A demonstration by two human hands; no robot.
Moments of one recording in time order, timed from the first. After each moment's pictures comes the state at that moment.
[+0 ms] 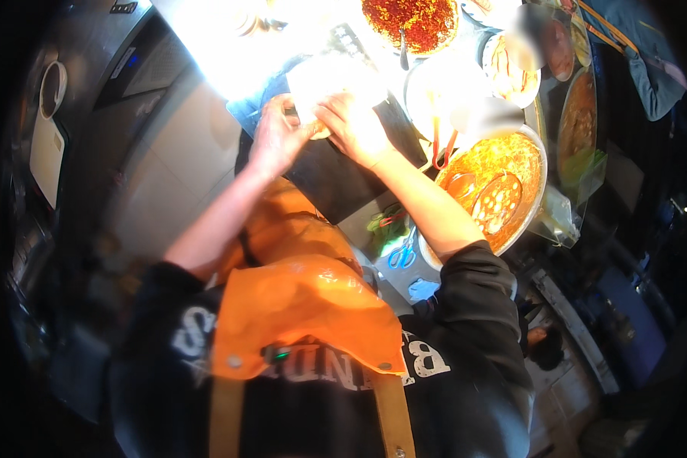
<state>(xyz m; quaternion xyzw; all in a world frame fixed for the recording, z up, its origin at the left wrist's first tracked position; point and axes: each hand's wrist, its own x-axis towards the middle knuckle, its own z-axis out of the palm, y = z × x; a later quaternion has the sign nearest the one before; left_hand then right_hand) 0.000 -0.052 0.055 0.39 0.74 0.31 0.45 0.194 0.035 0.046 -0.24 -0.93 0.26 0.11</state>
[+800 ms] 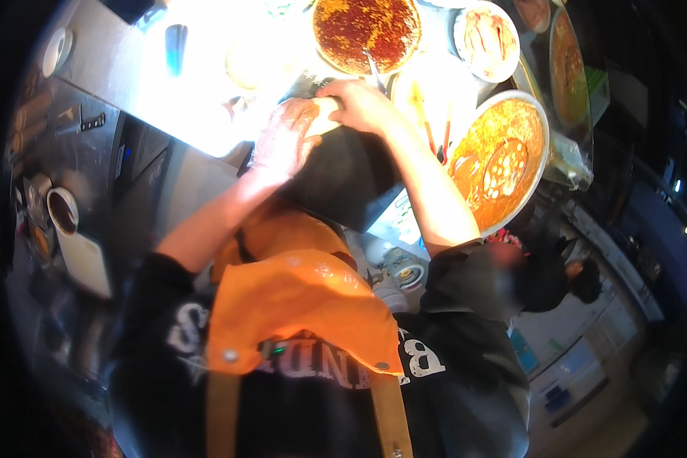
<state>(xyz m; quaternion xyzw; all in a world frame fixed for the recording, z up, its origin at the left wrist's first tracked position) -0.046 0.071 0.049 0.78 0.49 0.27 0.29 0.171 0.161 0.085 -0.48 -0.75 0.45 0.01</state>
